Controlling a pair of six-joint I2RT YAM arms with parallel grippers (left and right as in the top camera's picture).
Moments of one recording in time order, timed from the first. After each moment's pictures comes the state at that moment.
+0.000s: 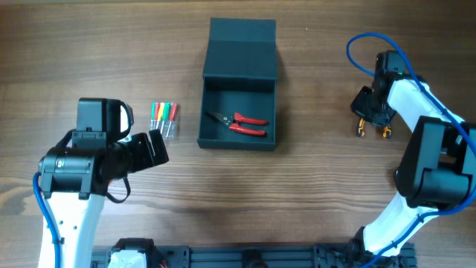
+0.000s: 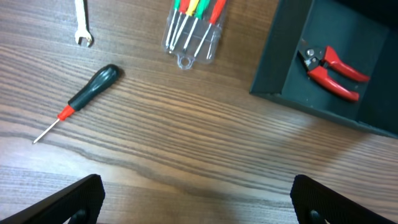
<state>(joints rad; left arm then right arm) -0.05 1.07 1.14 -1.27 0.05 -0.33 -0.15 1.96 1.24 -0.70 0.07 0.43</state>
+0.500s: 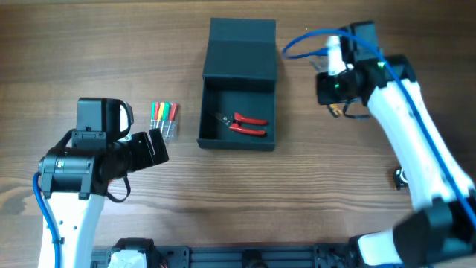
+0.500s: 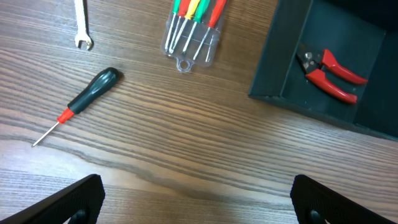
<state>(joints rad) -0.05 1.07 1.14 -1.26 0.05 -0.33 0.21 1.61 1.45 -1.01 -0.04 0.00</state>
